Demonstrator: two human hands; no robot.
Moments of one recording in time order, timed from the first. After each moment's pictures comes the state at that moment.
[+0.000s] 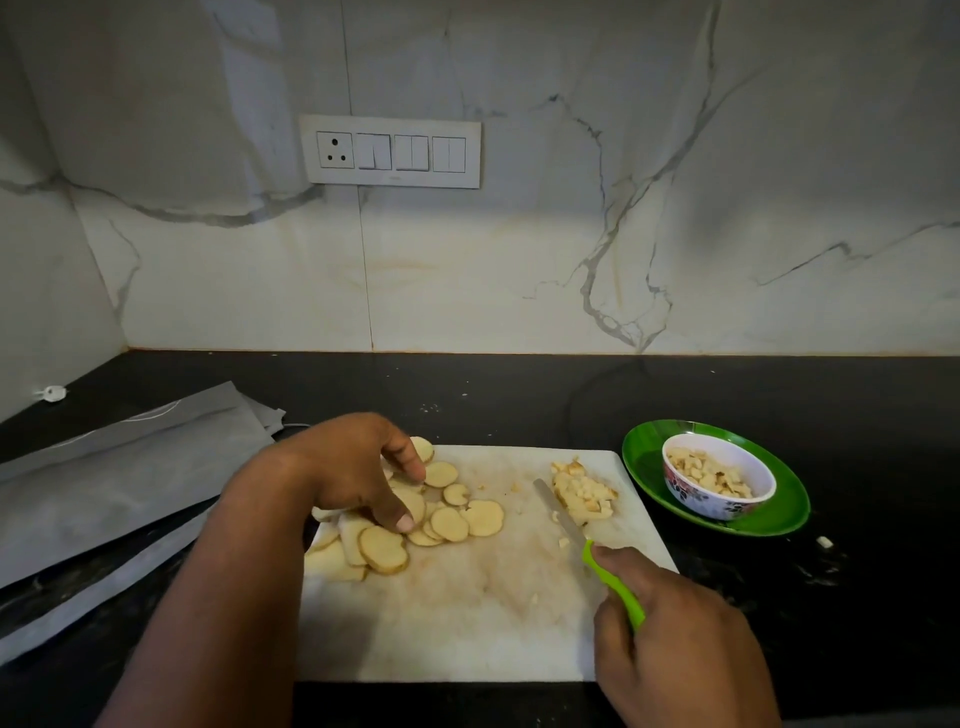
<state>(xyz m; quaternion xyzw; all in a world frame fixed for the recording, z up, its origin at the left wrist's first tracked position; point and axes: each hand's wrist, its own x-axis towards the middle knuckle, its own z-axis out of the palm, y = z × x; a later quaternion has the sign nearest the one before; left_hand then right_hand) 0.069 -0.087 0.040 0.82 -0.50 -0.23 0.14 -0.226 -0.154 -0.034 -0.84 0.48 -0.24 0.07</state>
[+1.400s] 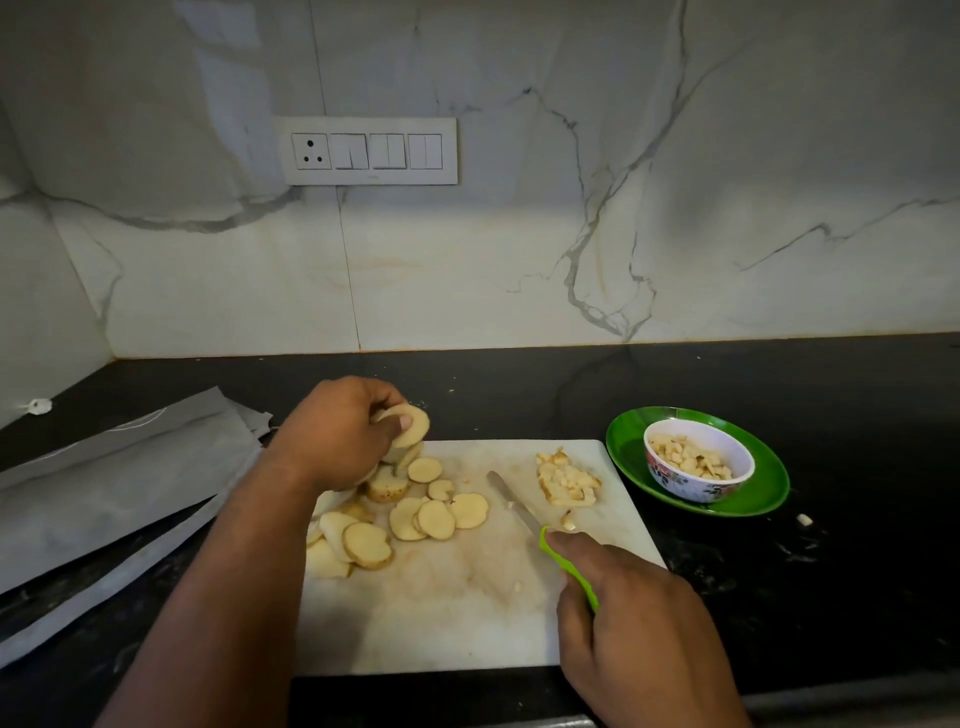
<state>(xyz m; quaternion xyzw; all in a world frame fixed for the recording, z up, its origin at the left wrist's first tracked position) 0.068 -0.104 0.030 0.81 -0.49 -0.03 0.32 -0.224 -0.163 -0.046 -0.88 0.34 -0.32 0.07</state>
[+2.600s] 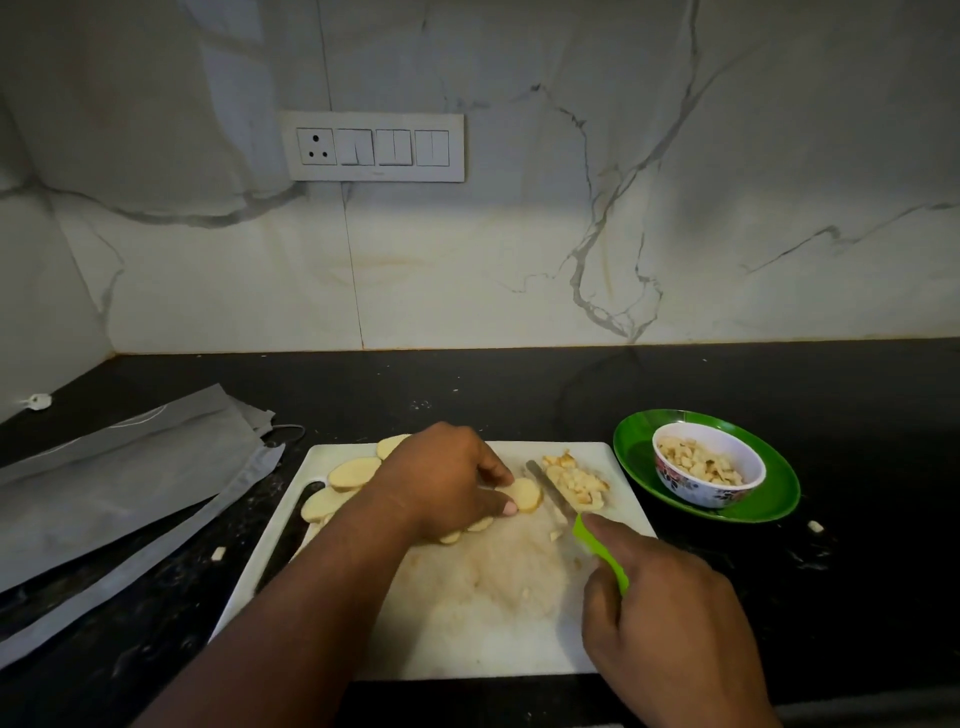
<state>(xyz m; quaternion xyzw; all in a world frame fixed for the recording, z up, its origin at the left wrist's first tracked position) 0.001 -0.145 0.011 0.79 -0.57 -0.11 0.17 -0.221 -0.153 -0.010 -0.86 0.44 -0.24 0.07</state>
